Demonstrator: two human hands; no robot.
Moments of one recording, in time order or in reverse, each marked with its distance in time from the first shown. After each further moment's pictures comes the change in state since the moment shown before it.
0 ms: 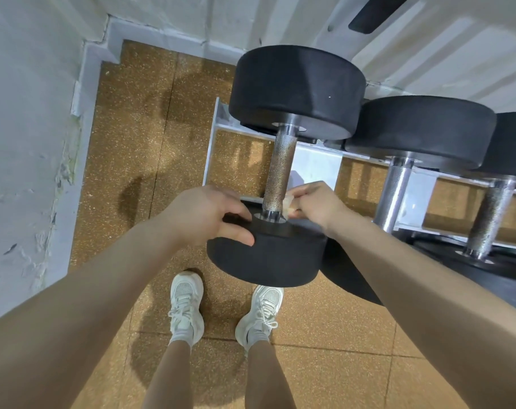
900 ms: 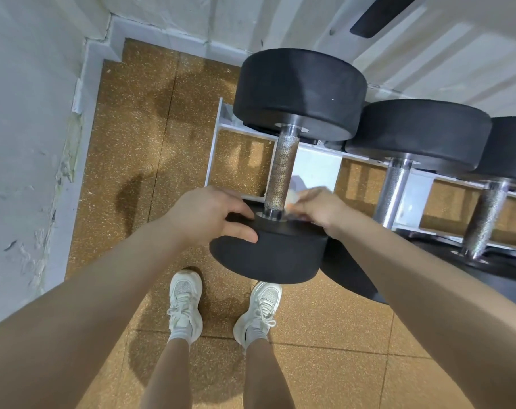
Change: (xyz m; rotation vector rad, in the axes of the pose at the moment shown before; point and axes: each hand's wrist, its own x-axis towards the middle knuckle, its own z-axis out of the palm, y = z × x) left_hand -0.005 -0.002 0.006 -0.053 0.071 0.022; right_hand -0.002 0.000 -0.004 -0.149 0.067 0.069
